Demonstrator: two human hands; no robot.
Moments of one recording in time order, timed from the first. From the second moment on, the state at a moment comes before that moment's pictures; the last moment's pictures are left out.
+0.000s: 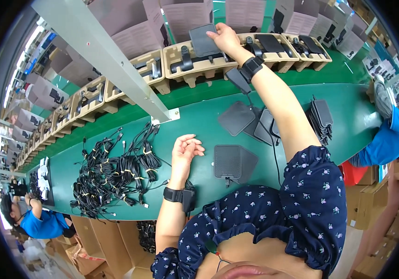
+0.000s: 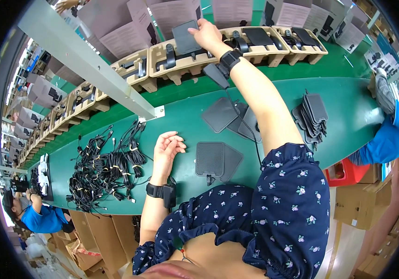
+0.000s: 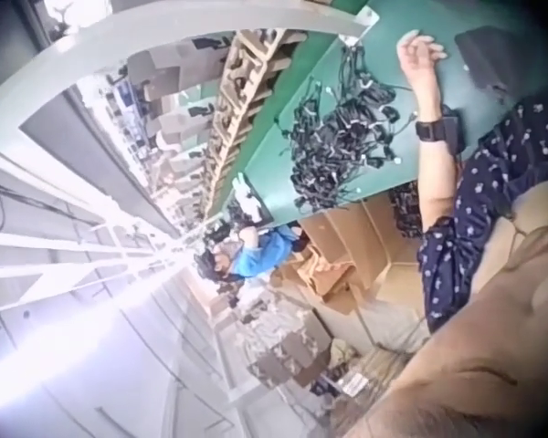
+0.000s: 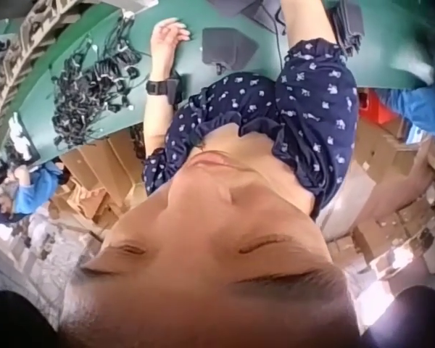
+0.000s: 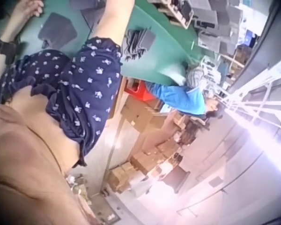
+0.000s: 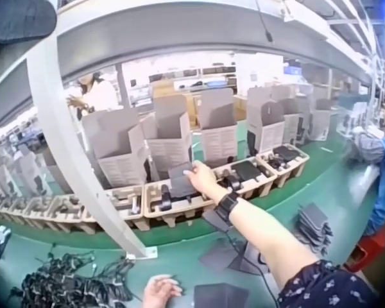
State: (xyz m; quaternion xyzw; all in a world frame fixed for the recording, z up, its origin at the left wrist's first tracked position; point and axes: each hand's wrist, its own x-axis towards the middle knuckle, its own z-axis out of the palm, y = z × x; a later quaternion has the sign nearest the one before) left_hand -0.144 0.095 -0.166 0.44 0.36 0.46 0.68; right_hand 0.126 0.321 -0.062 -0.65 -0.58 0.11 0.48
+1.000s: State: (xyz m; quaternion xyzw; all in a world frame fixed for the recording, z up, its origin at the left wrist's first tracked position) left_hand -0.130 0.100 -0.182 0.37 0.29 0.53 0.70; right_hand -0.103 0.181 -0.113 -0.12 -0.99 0.00 0.08
